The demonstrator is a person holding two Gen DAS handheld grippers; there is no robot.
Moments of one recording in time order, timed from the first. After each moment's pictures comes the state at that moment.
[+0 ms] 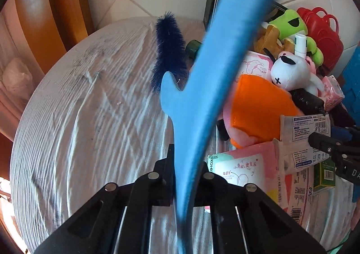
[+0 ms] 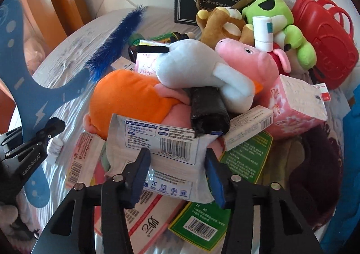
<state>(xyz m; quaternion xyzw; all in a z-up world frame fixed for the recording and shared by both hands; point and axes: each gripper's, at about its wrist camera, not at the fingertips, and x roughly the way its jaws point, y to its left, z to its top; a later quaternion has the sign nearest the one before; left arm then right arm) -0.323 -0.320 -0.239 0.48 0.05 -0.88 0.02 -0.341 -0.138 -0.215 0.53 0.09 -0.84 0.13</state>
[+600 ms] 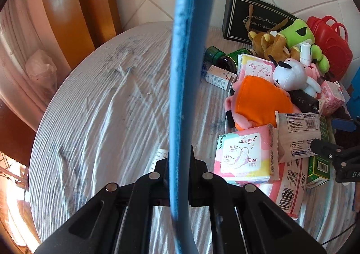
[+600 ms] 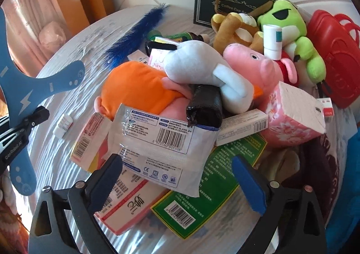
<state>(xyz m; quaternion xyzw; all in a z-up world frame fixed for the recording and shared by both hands) -0.270 -0.317 -0.203 0.47 0.06 -0.87 0.10 -0.334 -0.132 -0.211 0.52 0.14 -0.82 0.21</state>
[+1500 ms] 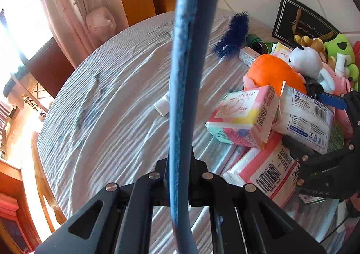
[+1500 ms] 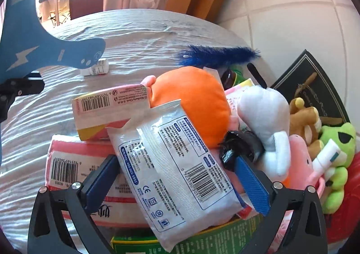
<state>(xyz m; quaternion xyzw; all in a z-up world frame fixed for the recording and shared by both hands) -0.220 -0.242 -0.225 0.48 0.14 -0.81 0.30 -0.312 -0.169 -0.251 0.34 0.37 -0.75 0.43</state>
